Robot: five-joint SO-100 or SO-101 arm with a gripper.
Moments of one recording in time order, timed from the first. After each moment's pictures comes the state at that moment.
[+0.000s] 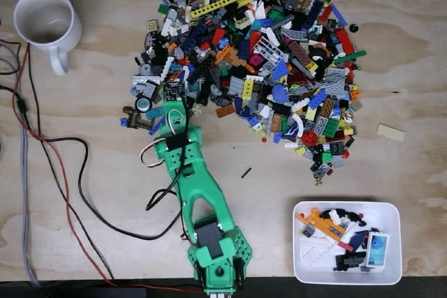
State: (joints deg) arm -20.8 110.7 128.1 51.1 -71.1
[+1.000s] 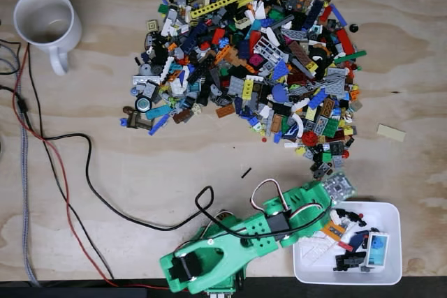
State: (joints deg) arm 67.1 147.2 144.0 52.8 -96.3
